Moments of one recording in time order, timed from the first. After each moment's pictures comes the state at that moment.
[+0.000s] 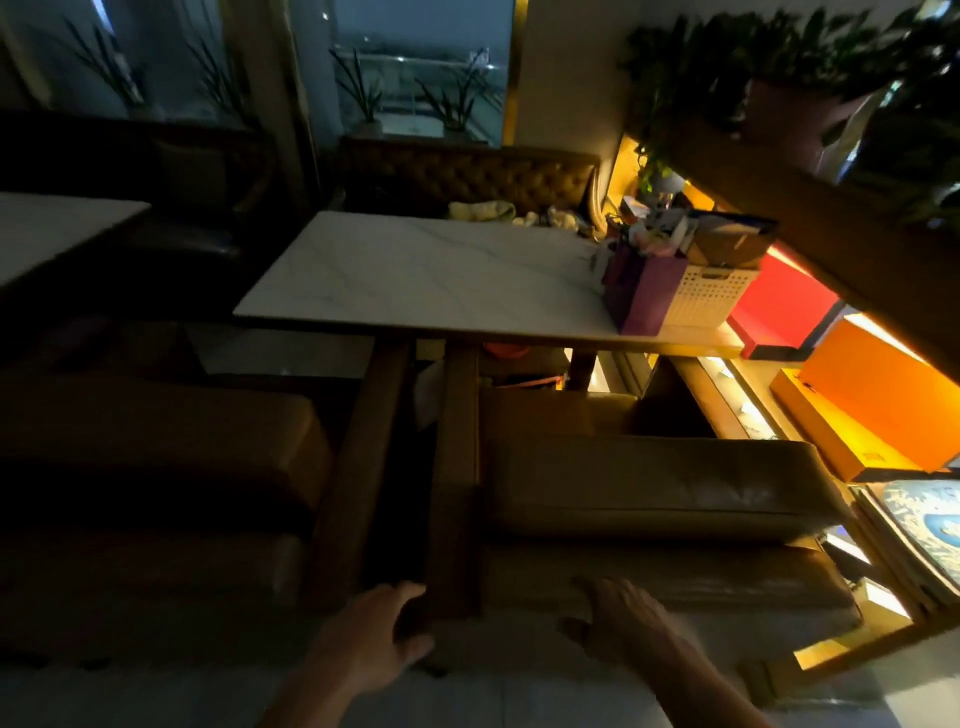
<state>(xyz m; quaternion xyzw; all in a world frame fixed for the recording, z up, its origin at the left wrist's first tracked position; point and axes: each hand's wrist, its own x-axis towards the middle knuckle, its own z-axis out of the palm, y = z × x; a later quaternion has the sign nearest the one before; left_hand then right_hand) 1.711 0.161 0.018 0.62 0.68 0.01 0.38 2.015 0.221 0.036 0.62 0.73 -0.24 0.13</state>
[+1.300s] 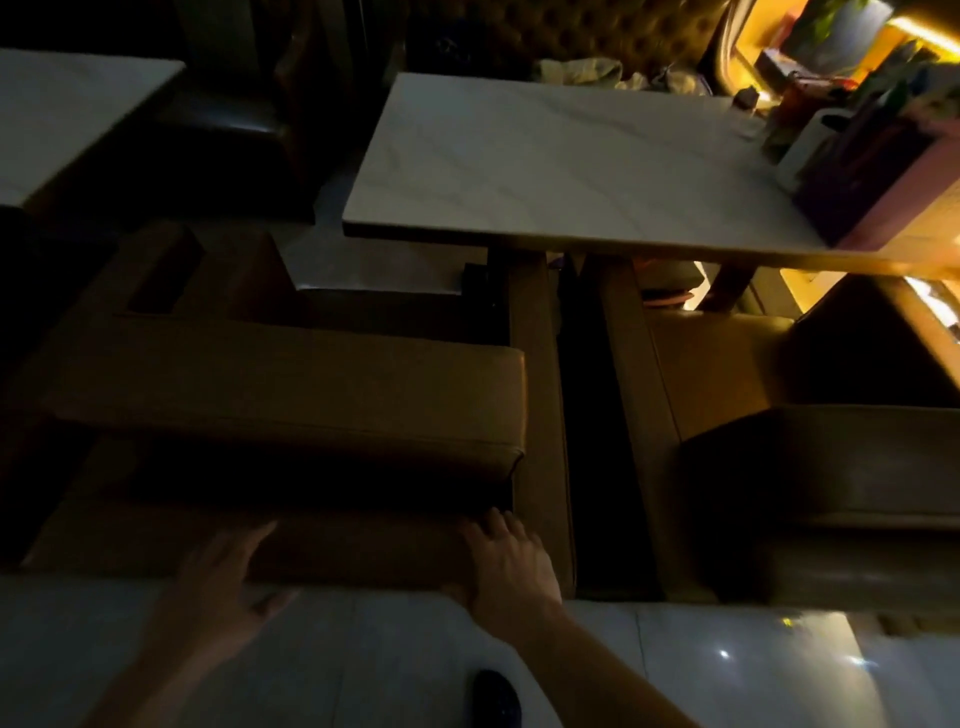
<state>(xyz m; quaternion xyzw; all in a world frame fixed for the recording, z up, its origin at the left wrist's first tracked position) 1.223 0.146 -0.058 0.53 0.82 0.01 0.22 1.528 0.239 -0.063 0.53 0.80 -0.26 0.11</state>
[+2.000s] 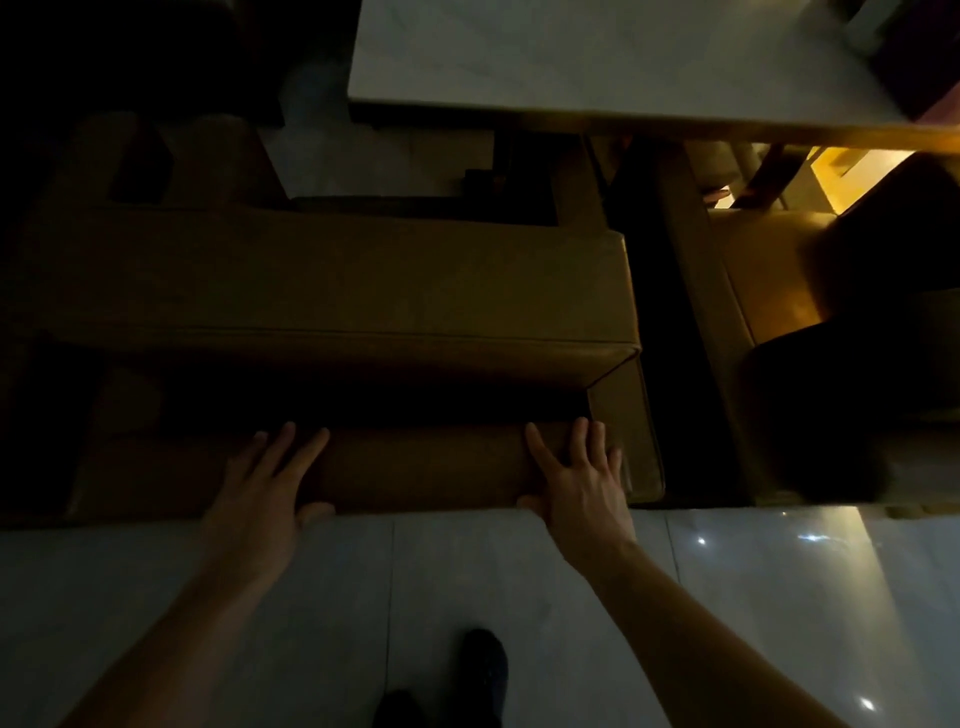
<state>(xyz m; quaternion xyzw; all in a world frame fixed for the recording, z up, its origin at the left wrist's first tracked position) 1.137 0.161 -0.126 0.63 0.76 -0.01 0.16 1.474 0.218 -0.122 0.62 0.76 -0.16 0.11</state>
